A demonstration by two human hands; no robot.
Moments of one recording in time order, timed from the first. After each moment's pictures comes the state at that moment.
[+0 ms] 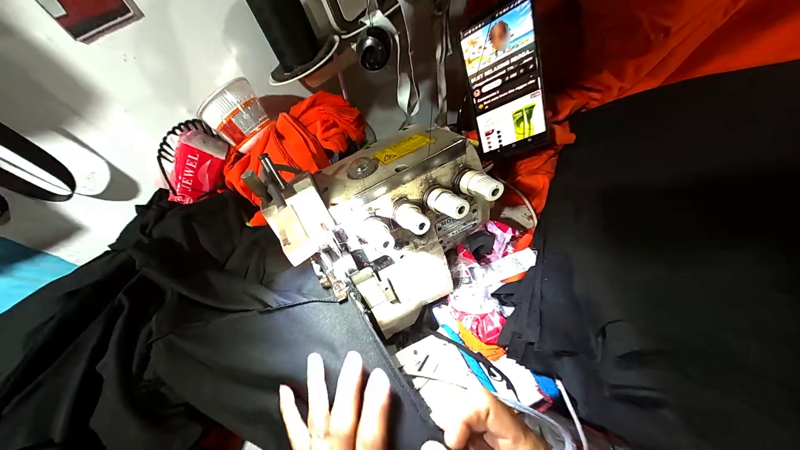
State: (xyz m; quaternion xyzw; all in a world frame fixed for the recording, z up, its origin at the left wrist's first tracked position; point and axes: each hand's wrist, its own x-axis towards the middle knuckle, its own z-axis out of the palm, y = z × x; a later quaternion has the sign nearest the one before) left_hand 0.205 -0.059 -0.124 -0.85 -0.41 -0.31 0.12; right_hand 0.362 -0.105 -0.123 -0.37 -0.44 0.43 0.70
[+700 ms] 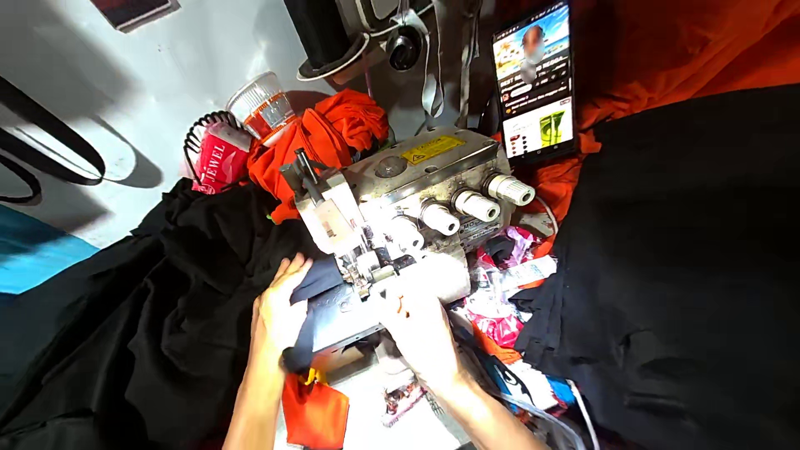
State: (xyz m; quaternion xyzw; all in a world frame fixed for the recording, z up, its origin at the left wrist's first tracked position) left_hand 0.164 0.078 -0.081 -0.79 -0.53 -0.31 -0.09; right_hand 0.337 0.015 -0.115 -0.55 -0.43 0.35 0.62
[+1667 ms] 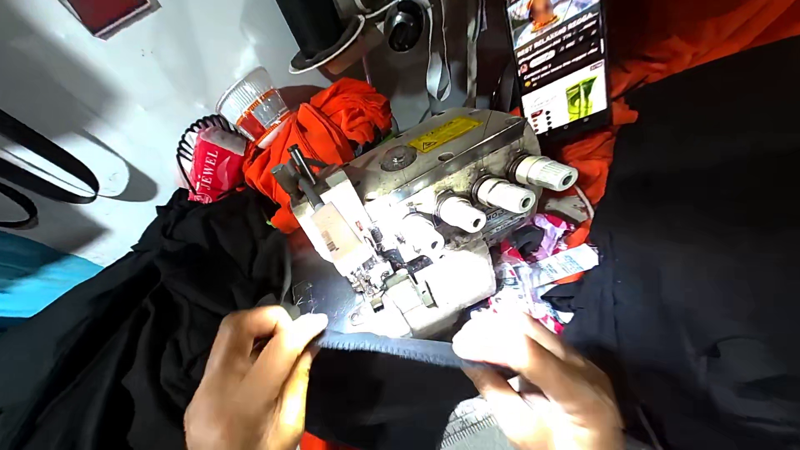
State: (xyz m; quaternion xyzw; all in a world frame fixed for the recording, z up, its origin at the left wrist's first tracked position) left_hand 0.145 0.034 -0.044 -0.86 -0.35 -0.36 0.08; right_hand 0.378 -0.027 -0.130 -0.44 -0.59 0.06 0.67
